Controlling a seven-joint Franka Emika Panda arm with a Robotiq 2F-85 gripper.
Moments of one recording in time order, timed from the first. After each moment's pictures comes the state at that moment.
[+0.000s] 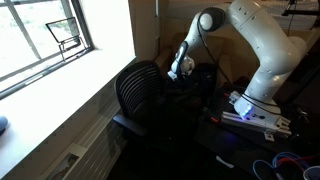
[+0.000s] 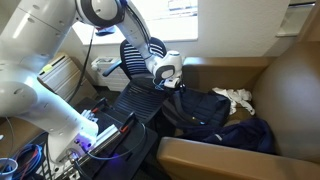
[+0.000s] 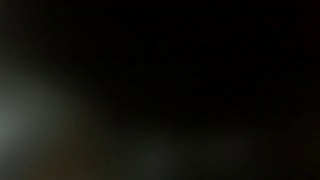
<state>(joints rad) -0.22 1.05 -0.10 -1.86 0.21 2.76 1.72</state>
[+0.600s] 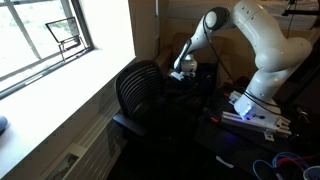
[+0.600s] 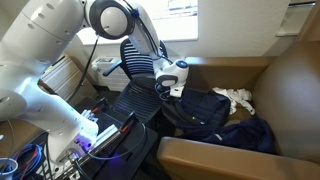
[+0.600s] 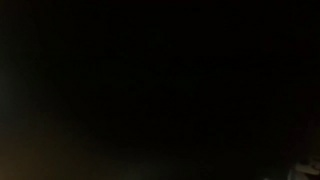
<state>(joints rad) -0.45 1.10 0.07 -1.84 0.41 2.76 1.18</state>
